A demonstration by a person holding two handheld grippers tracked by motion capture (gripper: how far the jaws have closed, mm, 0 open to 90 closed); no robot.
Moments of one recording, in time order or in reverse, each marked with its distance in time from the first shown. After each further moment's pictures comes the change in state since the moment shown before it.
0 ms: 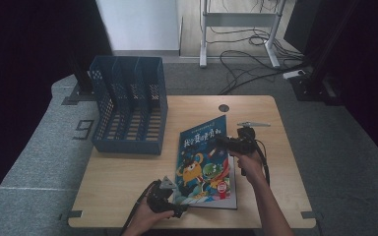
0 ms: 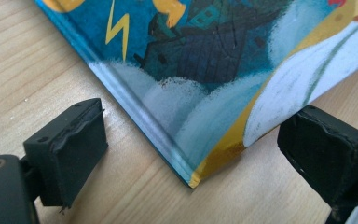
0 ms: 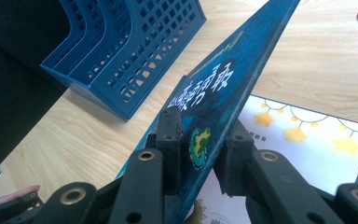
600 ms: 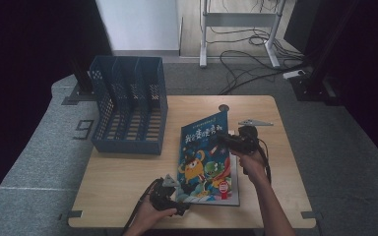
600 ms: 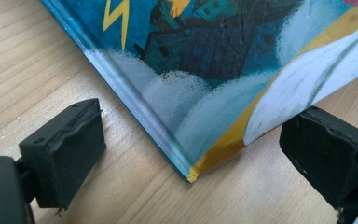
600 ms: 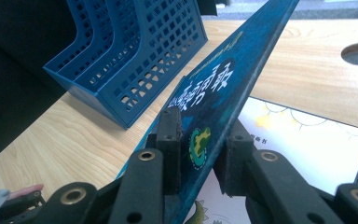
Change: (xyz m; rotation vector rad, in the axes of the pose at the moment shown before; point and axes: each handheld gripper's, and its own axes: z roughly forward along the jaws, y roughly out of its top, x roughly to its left) left arm 0.000 0.007 0.006 -0.002 -0.006 -0.008; right arm 0.014 0.008 -0.015 -0.051 -0.025 -0.095
